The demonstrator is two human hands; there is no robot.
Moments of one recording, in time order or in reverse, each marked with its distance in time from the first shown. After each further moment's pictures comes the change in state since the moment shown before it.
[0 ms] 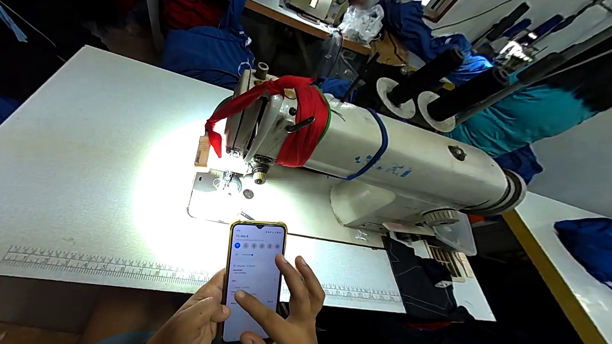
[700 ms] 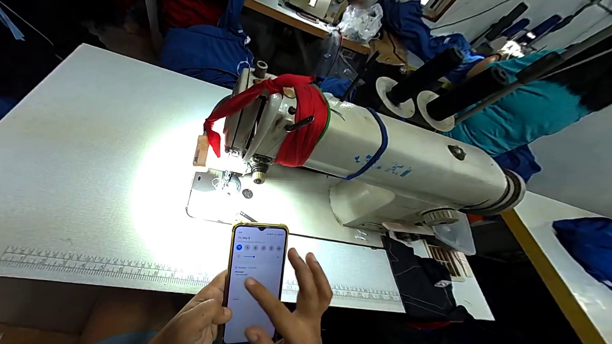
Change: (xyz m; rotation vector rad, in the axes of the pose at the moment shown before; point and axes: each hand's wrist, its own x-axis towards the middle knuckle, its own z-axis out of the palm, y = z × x) left_hand 0.000 -0.002 0.000 0.002 0.000 -0.030; right_hand 0.005 -0.001 -0.004 -0.041 0.029 0.057
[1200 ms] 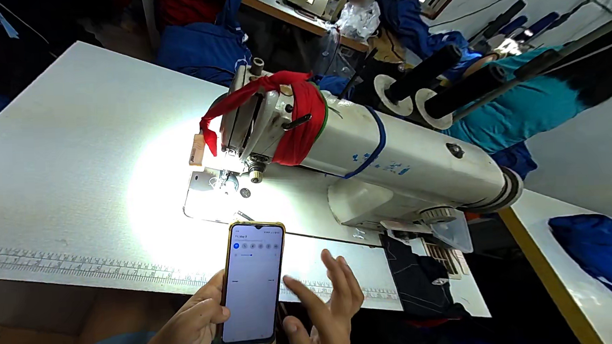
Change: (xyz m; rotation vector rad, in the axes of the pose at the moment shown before) left_hand 0.001 -0.001 -0.003 -0.002 0.005 -0.049; right_hand -0.010 0.020 -0.022 -0.061 0.118 0.089
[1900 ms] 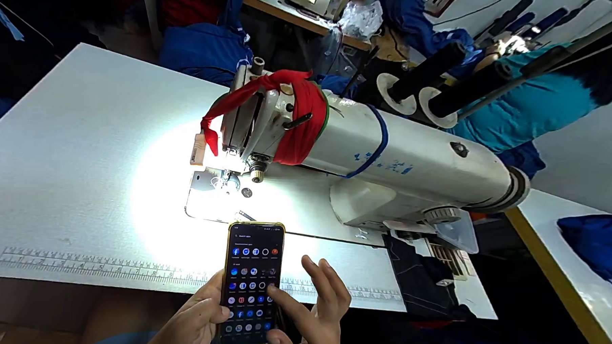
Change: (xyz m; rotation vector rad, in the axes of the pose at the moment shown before) left_hand -0.001 -0.001 -0.001 0.000 -0.022 0.028; right_hand -0.005 -0.006 0.010 0.070 -0.038 -0.065
